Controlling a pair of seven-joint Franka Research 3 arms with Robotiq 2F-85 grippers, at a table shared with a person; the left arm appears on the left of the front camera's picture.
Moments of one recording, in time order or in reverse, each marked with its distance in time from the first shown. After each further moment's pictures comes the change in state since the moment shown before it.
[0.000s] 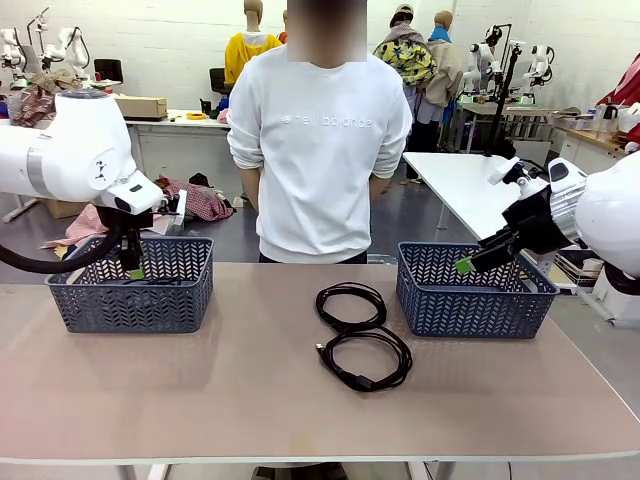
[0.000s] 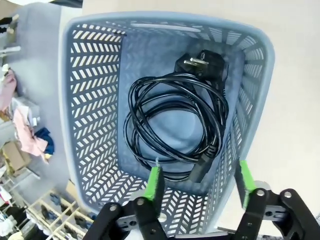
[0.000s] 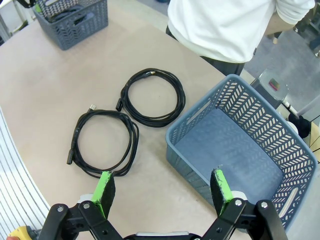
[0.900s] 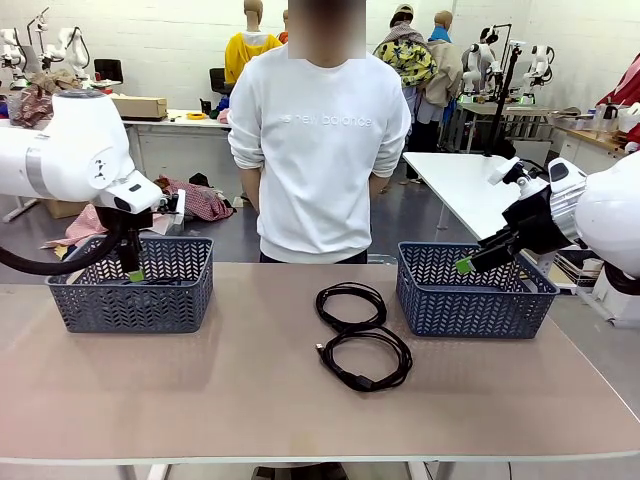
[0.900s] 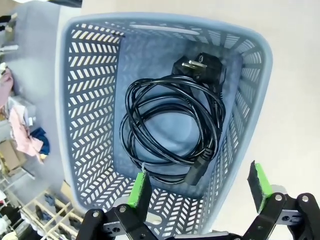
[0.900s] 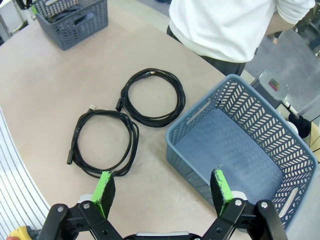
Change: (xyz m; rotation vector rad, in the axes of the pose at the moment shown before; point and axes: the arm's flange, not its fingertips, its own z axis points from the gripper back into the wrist) left arm 0.000 -0.001 -0.001 -0.015 -0.018 0.023; right arm 0.000 0.000 0.000 0.000 0.000 0.000
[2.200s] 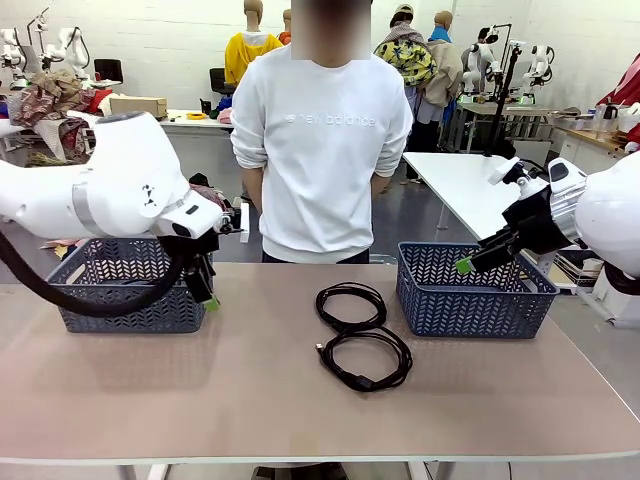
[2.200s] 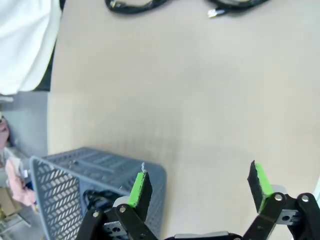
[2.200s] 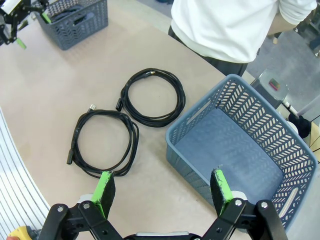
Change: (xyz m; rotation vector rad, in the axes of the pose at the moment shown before) left arm 0.106 -0.117 0.004 -0.070 -0.258 -0.068; right arm 0.000 0.000 0.000 0.000 0.000 0.000
